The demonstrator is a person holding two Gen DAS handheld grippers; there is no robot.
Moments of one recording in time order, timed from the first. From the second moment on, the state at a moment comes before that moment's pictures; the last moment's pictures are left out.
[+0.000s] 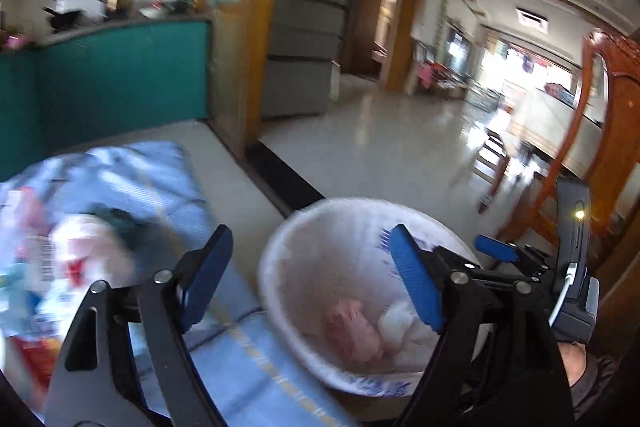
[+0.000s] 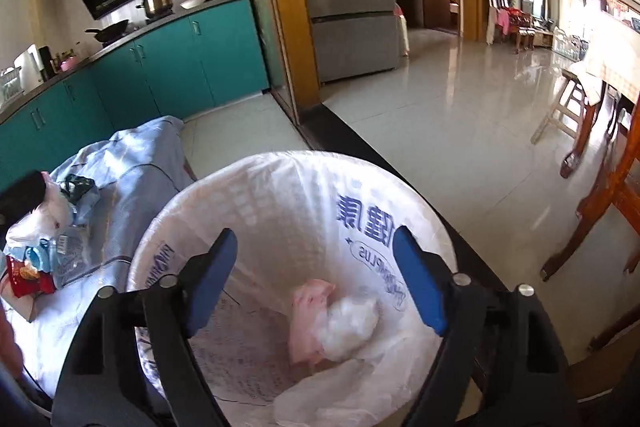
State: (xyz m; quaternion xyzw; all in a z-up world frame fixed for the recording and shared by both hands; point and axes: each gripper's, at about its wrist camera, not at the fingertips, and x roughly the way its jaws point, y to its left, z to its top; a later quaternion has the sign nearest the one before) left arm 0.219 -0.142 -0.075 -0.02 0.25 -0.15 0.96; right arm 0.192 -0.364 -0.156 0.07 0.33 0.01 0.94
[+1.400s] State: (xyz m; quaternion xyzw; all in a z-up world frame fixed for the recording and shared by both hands) left arm 0.061 0.084 -0.057 -0.06 0.20 0.19 0.96; right arm 0.159 -0.162 -0.113 -0.05 0.20 0.29 0.93
